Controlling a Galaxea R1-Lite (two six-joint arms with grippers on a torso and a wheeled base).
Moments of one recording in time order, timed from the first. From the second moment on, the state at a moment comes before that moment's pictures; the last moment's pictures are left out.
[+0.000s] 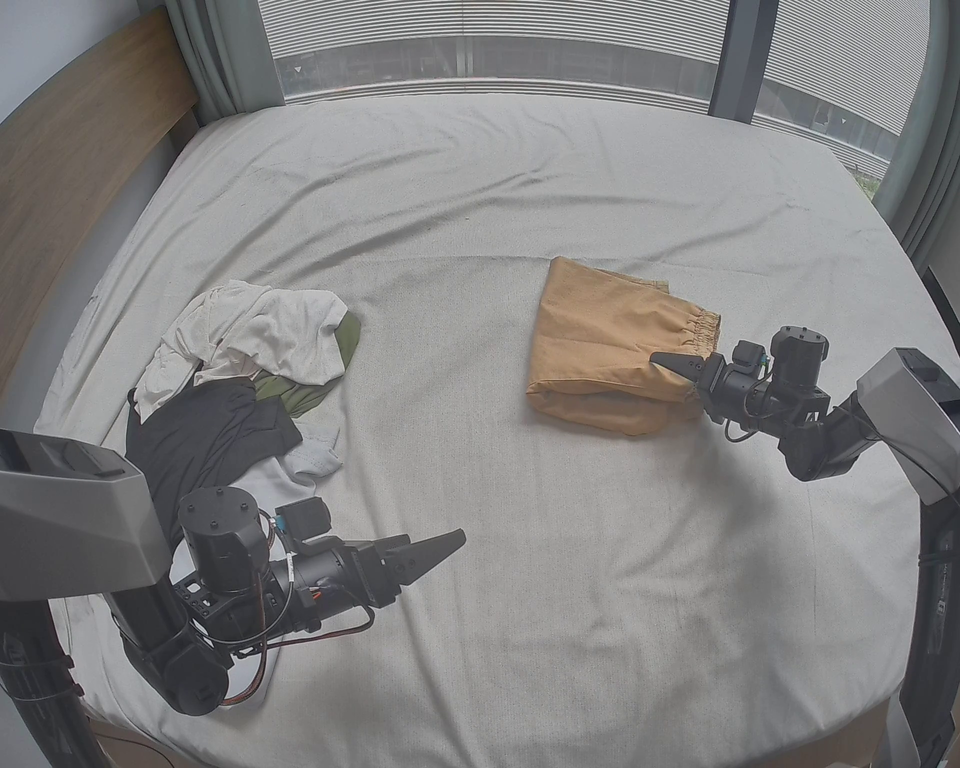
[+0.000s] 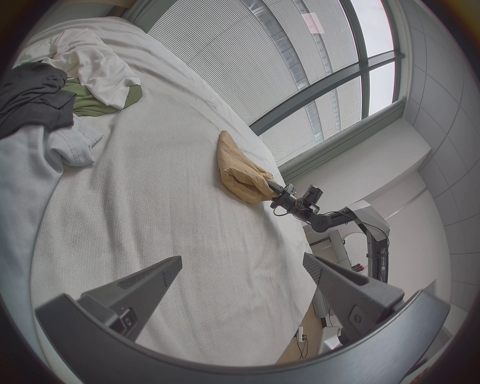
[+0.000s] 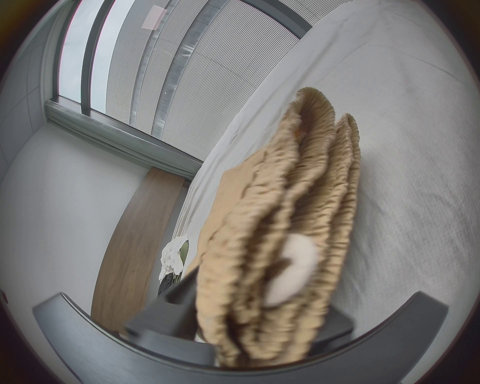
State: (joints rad) left arm -0.47 2.10 -0.34 -1.55 -0.39 -0.60; right arm 0.06 2.38 -1.33 -0.90 0.67 0.73
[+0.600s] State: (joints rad) left arm -0.47 2.08 -0.35 -1.55 -0.39 -0.61; right arm 0.01 2.11 -0.81 -1.07 0.67 0.65
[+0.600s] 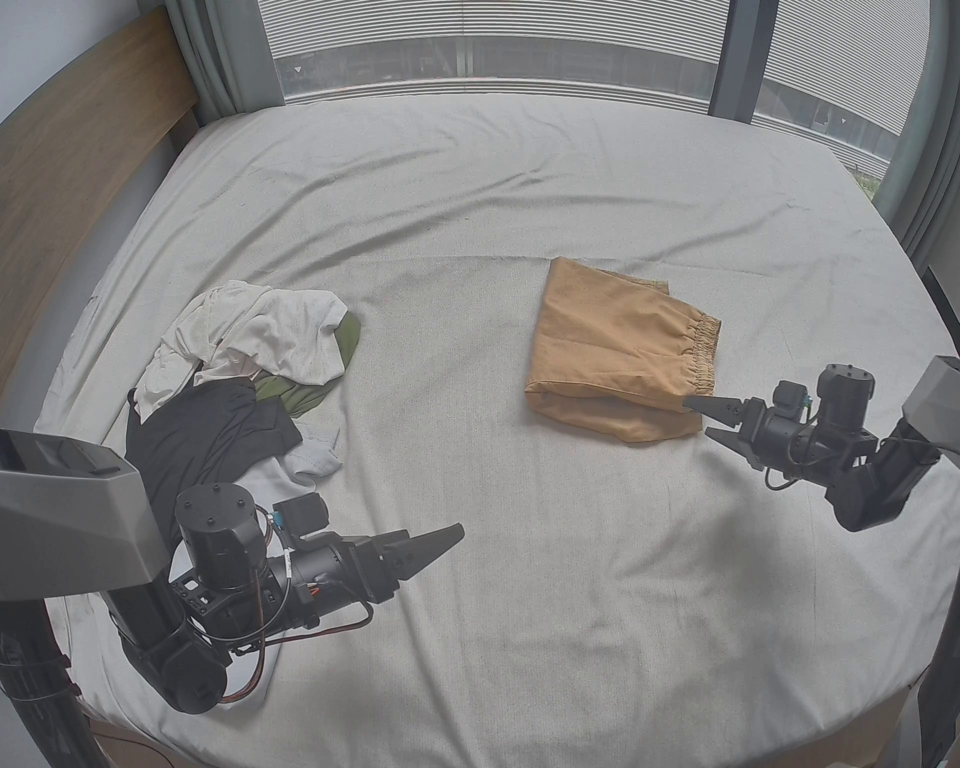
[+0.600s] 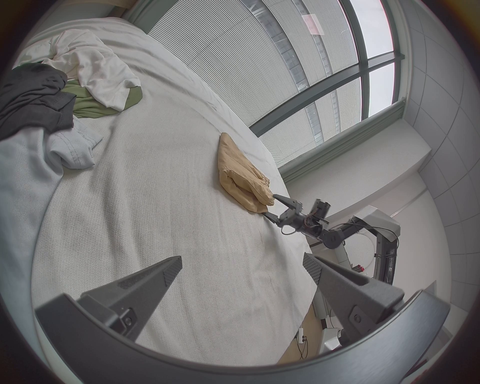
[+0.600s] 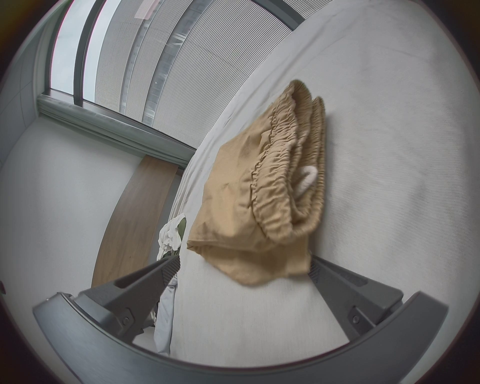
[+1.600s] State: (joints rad) left arm -0.53 1.45 -0.05 -1.53 -0.38 -0.64; right arm 0.25 1.02 -0.37 -0.52 0.67 0.56
